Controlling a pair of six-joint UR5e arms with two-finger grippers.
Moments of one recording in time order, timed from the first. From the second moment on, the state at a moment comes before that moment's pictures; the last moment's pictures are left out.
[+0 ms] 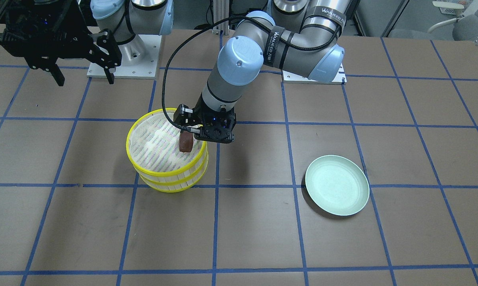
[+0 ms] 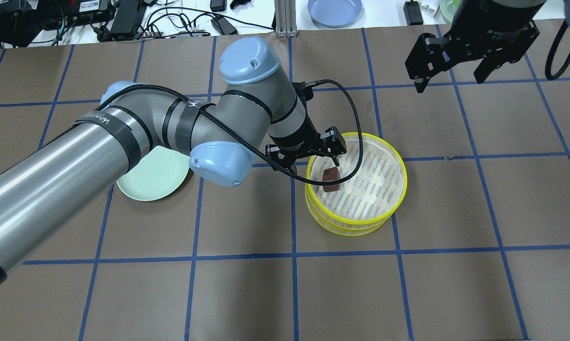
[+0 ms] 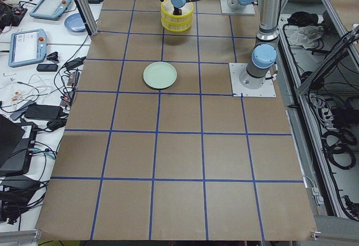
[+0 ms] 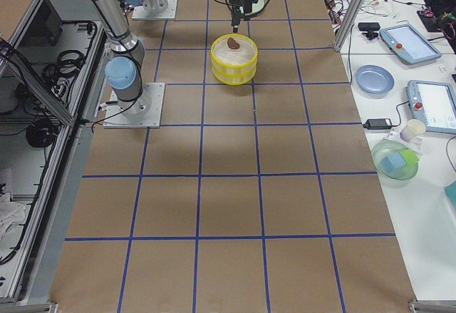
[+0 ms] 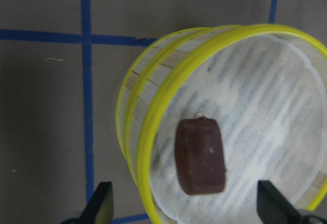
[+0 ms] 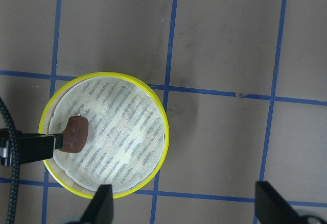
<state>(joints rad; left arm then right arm) -1.95 -1.85 -1.71 -1.09 1.27 -0.45 1.57 -1.61 1.48 -1.53 -1.59 -0.11</state>
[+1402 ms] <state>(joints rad) -1.58 -1.56 -1.54 -1.55 1.61 -0.02 1.57 -1.60 1.48 -1.57 -1.58 -0.11</state>
